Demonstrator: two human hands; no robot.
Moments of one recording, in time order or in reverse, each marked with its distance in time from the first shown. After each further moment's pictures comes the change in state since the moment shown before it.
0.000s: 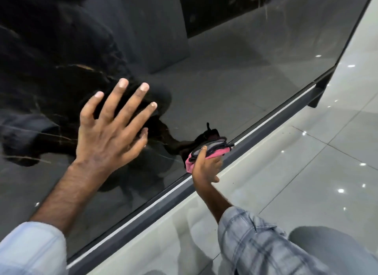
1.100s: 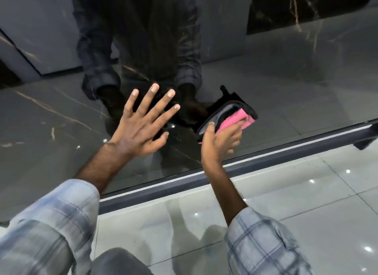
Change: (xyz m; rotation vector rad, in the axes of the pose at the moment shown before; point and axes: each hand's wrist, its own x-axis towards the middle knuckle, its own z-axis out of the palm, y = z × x) left_hand 0.002 0.017 -0.013 -0.009 -0.245 -0.094; right_hand -0.024 -0.101 -0.045 0.054 -0.117 -0.430
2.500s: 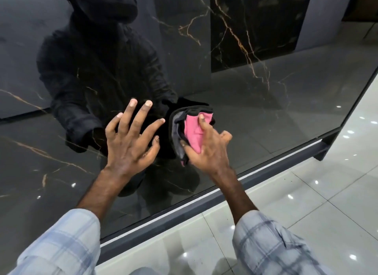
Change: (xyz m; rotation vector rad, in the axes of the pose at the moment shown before) left_hand 0.034 -0.015 -0.011 -0.089 0.357 -0.245; right_hand 0.022 -0.049 -0.038 -0.335 0.055 -1.054
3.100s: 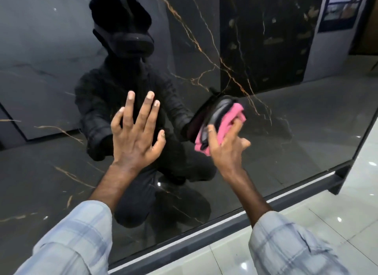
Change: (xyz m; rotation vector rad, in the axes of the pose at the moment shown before) left_hand 0.076 -0.032 -0.023 0.221 0.047 -0.113; right_hand 0.086 -0.026 -0.045 0.099 0.088 0.292
